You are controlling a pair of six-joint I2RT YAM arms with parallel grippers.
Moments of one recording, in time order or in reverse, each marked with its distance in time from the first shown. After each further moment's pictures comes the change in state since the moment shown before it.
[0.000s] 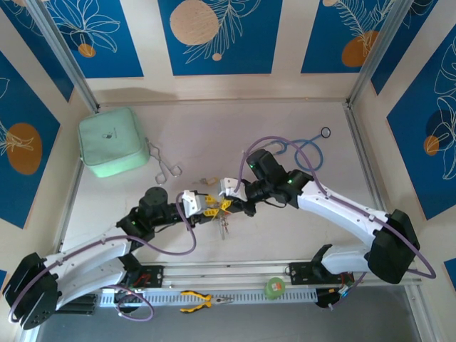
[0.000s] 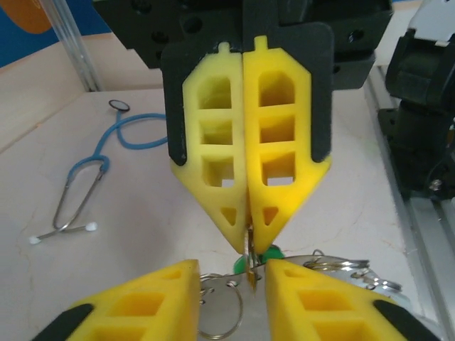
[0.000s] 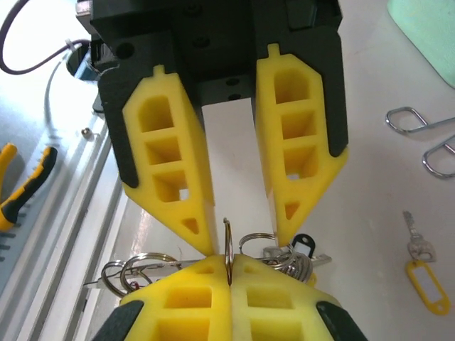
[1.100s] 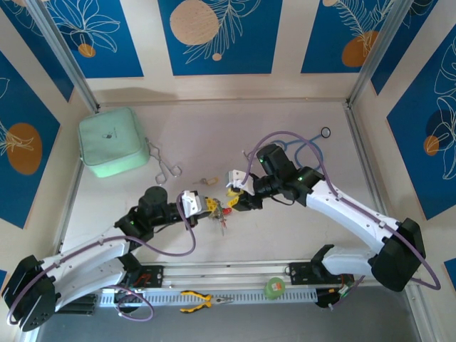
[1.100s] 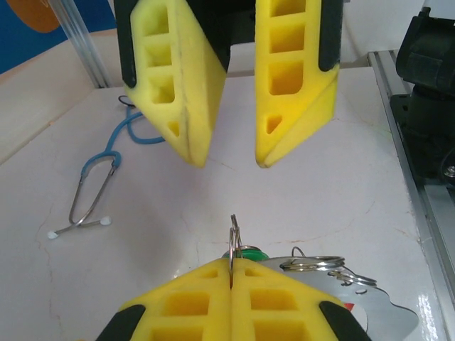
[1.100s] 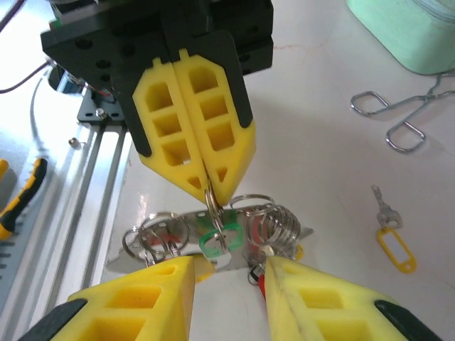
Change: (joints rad) left arm 0.000 -0.021 0.000 -0.029 -0.025 0.043; right arm -0.074 -0.064 -0.007 -0.028 -0.024 0.064
